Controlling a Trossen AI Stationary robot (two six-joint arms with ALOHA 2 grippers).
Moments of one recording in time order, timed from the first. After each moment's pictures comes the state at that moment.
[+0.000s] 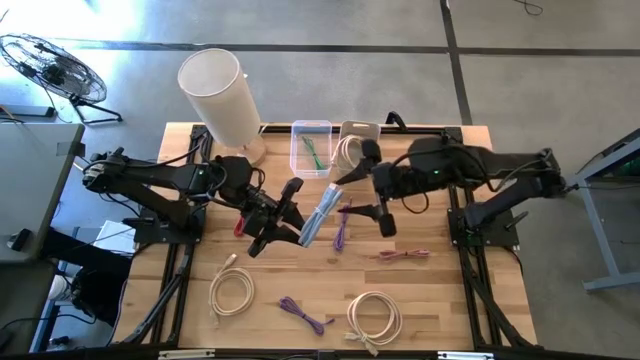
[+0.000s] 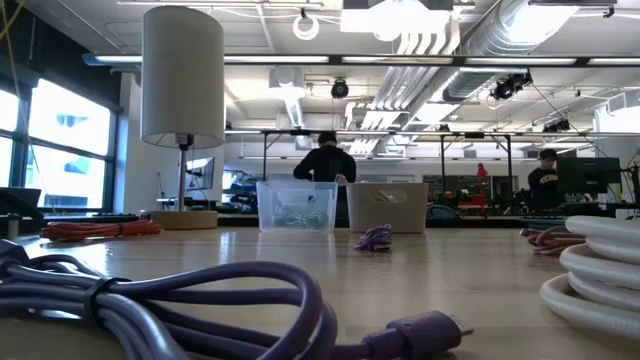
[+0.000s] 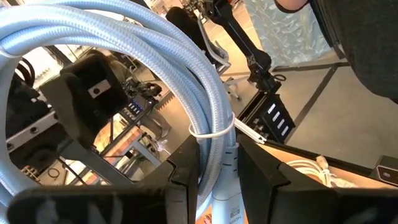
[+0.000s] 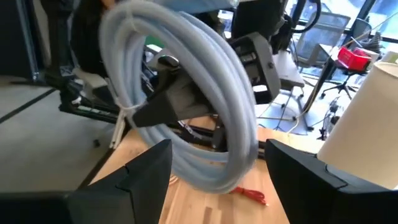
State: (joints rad) left arm -0.16 1.28 1.29 -0.07 0.38 0.68; right arm 0.14 1.40 1.65 -0.47 -0.01 -0.14
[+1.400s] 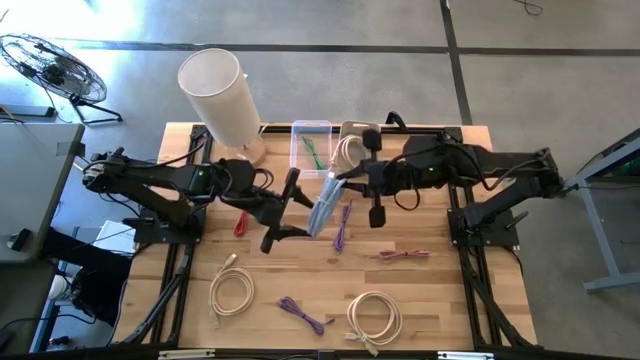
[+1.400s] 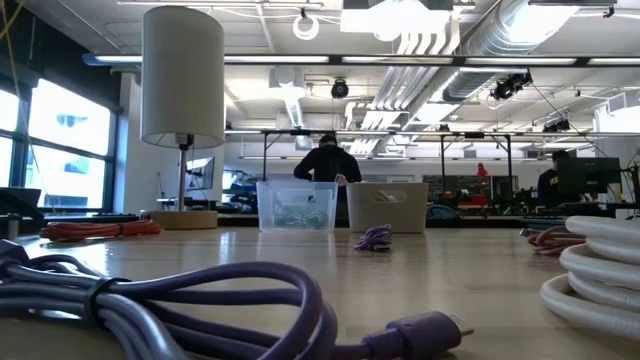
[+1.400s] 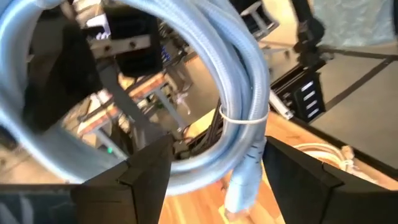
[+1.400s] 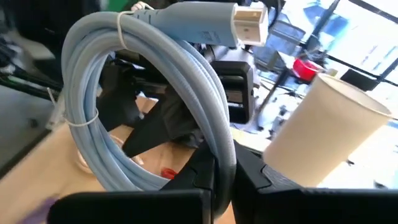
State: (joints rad) left arm -0.16 1.28 1.30 -0.14 0.10 0.50; right arm 0.13 1.41 1.65 -0.46 0.13 -0.32
